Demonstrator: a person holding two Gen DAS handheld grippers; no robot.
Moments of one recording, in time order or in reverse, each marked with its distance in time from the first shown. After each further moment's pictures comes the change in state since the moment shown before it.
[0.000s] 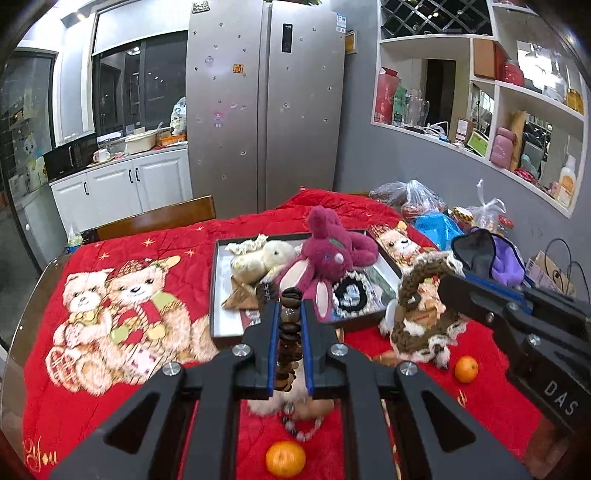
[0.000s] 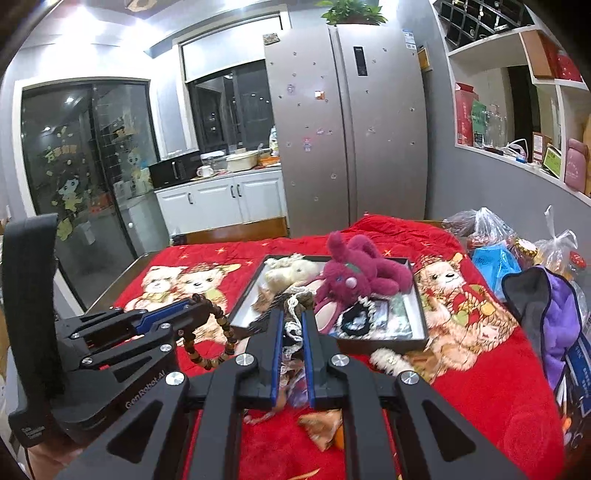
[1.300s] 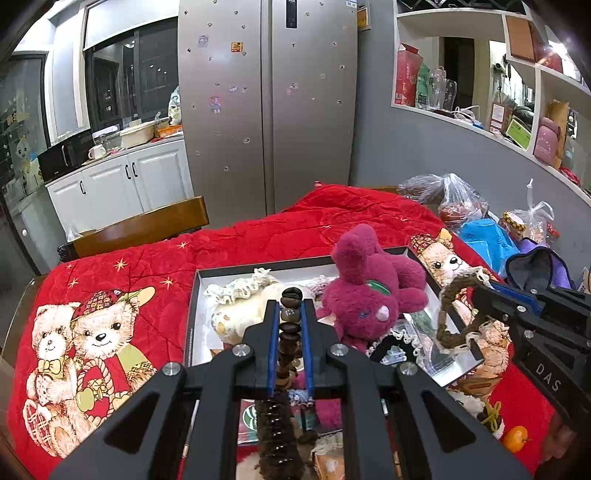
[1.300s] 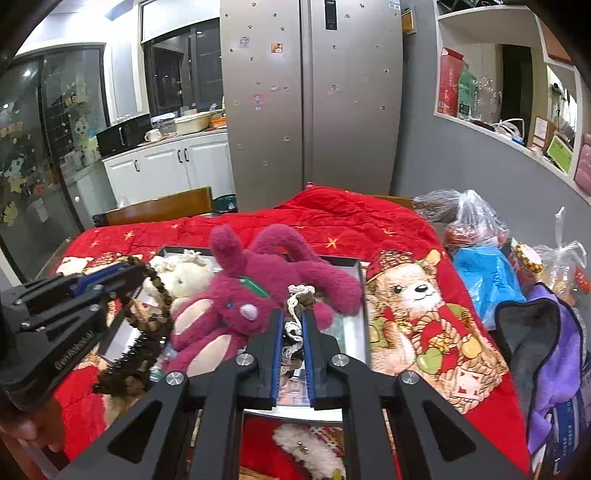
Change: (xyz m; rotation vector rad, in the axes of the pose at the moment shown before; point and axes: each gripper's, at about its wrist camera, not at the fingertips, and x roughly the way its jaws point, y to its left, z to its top) left arm 0.148 0.006 0.055 0.011 0.057 0.051; right arm 0.140 -0.093 0.042 -0.018 0.159 -0.173
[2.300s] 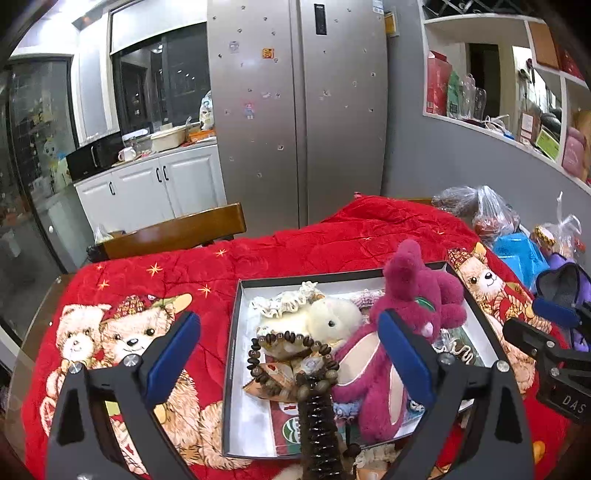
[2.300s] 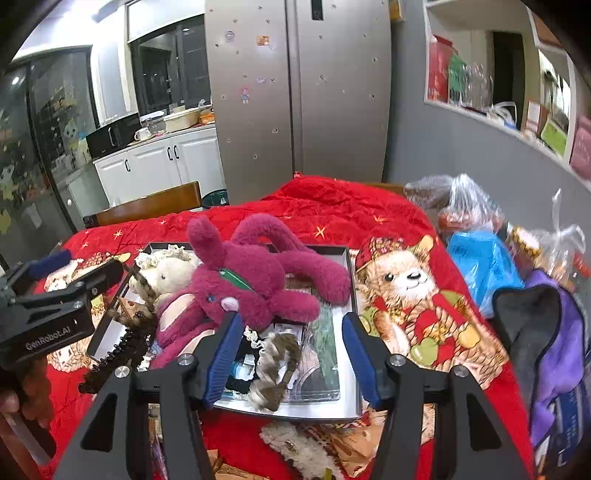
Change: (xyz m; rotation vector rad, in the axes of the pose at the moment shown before) left arm -0.001 0.020 0.008 -0.016 -0.025 0.122; right arm 0.008 -0.010 -0.003 0.029 0.028 -0.007
